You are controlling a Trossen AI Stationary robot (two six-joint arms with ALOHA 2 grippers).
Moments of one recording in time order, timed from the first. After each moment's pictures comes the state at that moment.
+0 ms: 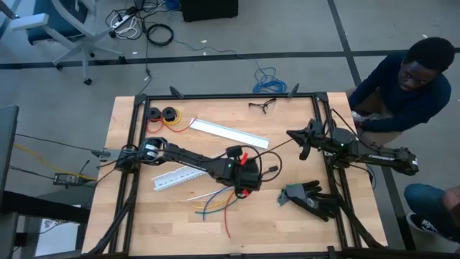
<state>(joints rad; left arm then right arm) -0.22 2.23 1.86 -0.90 -0.62 -0.32 -0.19 0.06 0.01 0.06 0.12 0.25</state>
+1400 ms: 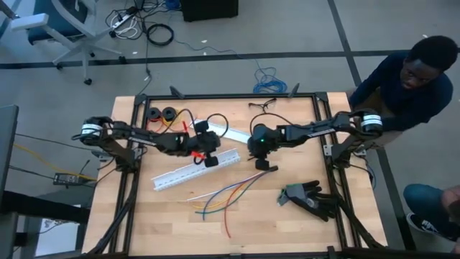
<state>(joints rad) 0.06 1.54 0.81 -0.02 -0.40 0.10 -0.12 1.61 0.83 -0.13 -0.07 -0.08</state>
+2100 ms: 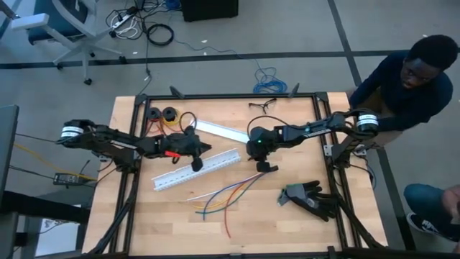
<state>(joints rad) 0.08 1.30 0.39 0.47 -0.18 -0.11 -0.12 1.66 0.84 -0.12 -0.13 -0.18</state>
